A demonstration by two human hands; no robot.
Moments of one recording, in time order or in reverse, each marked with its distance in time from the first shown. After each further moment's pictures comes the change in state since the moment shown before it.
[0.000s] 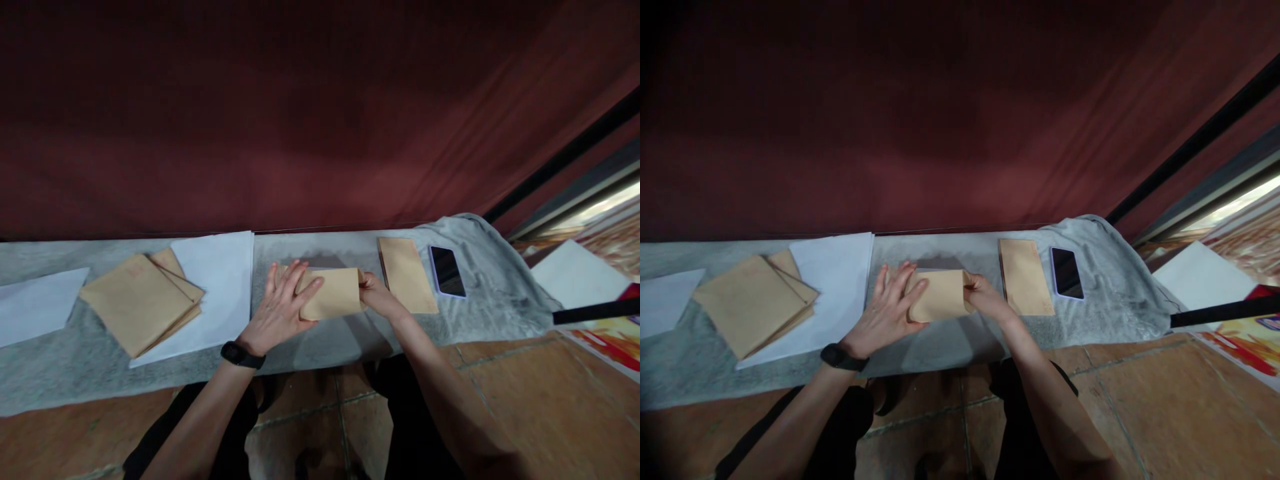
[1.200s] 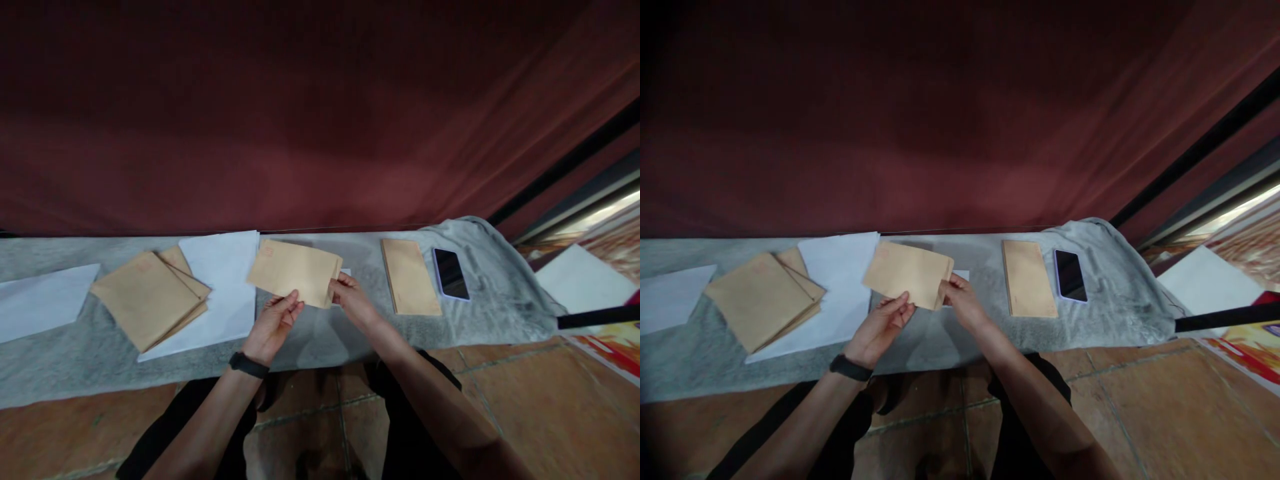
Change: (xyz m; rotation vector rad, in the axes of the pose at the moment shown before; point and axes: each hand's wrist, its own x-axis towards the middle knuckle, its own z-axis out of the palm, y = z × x) left_hand -0.007 0.014 0.022 -1.999 0.537 -1.414; right_hand 0.026 0.034 0.059 0.195 0.247 0.048
